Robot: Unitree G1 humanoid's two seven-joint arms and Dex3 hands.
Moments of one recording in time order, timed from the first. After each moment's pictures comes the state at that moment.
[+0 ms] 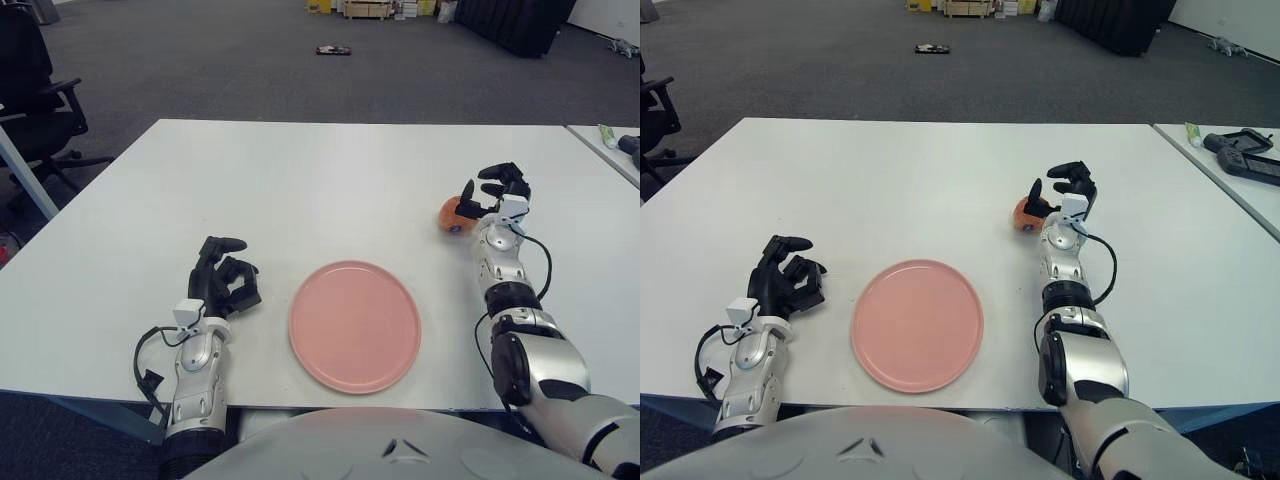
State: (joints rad) left arm 0.24 -0.04 0.16 0.08 -0.12 -0.24 0.00; right arm -0.50 -0.15 -0.25 0.80 0.02 -0.36 -0.42
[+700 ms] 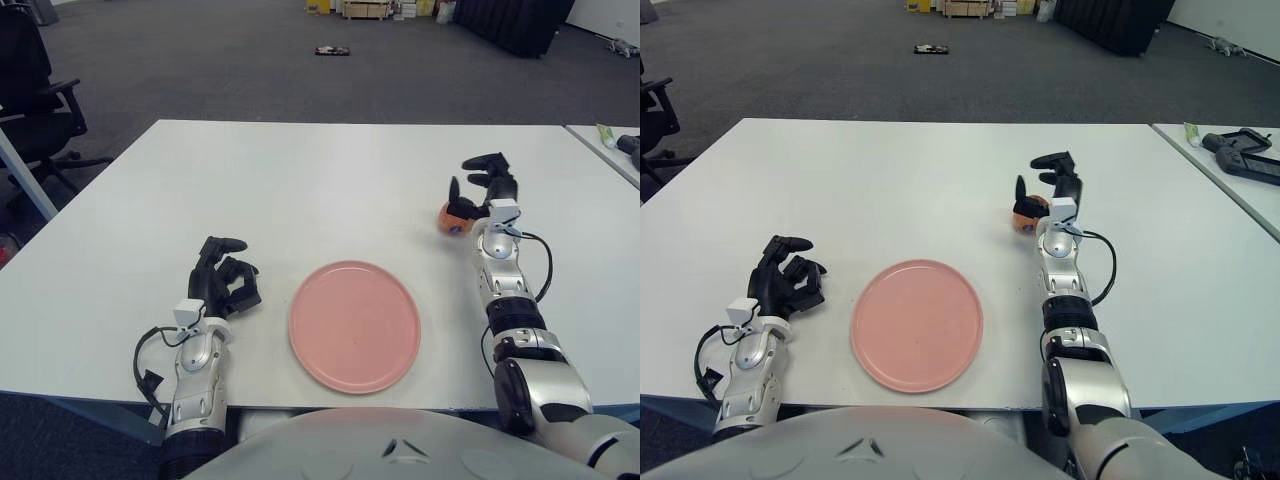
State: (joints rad) left arm 0.24 -0.04 0.15 0.08 -0.11 -0.24 0.00; right arm -0.41 -0.22 -0.09 0.62 -0.17 -0.25 -0.26
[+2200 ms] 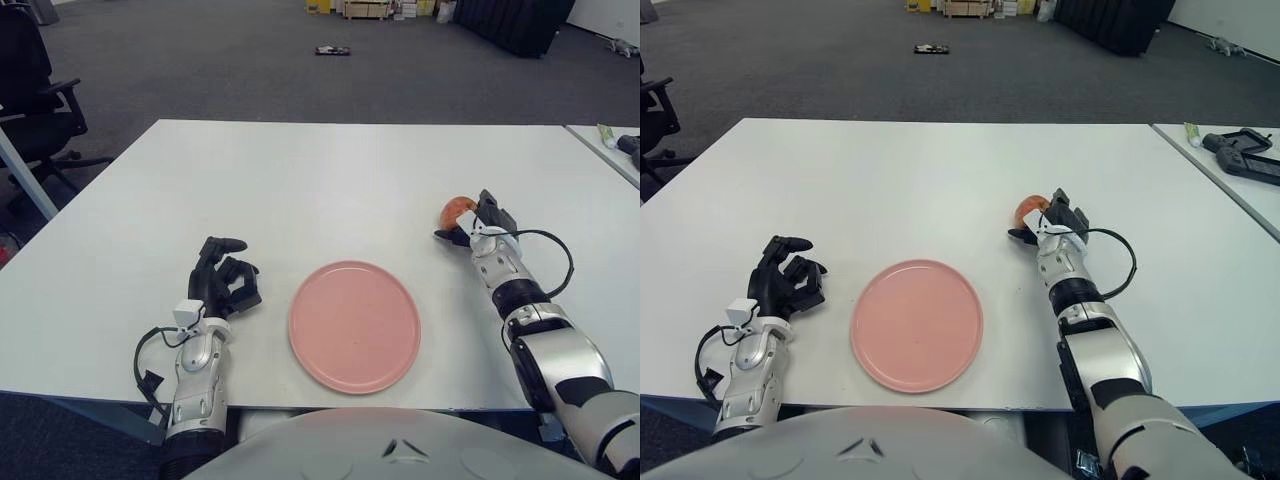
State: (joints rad) left arm 0.24 -0.05 0.15 0.07 -0.13 -0.24 0.00; right arm -0.58 -0.29 0.15 1.00 -0.43 0.20 -0.34
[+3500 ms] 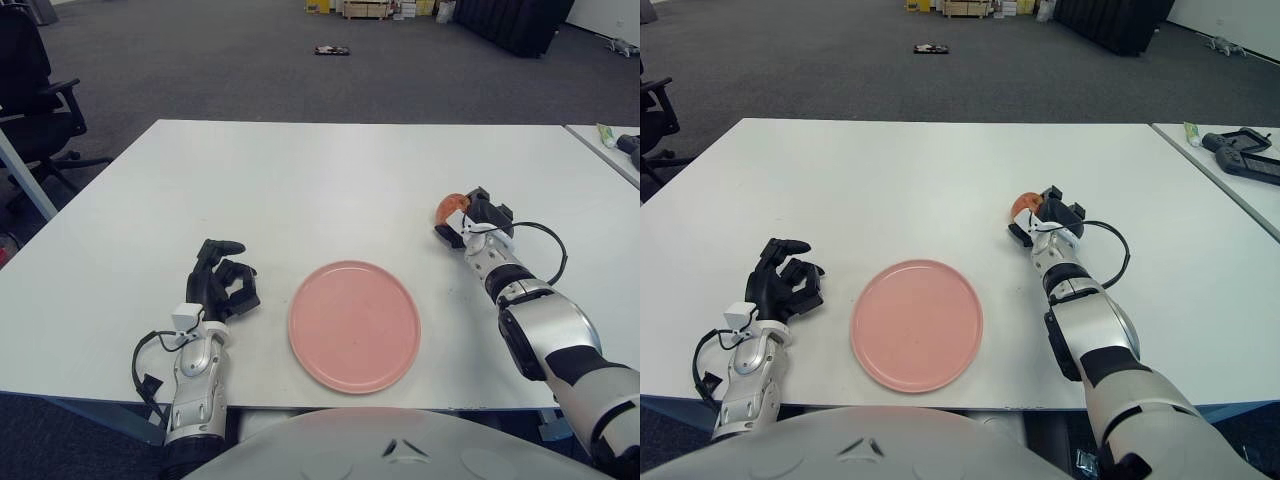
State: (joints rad) left arm 0.27 -0.05 0.15 0.05 -0.11 -0.24 0.01; right arm -0.71 -0.27 0.24 1.30 -0.46 0.02 -0.48
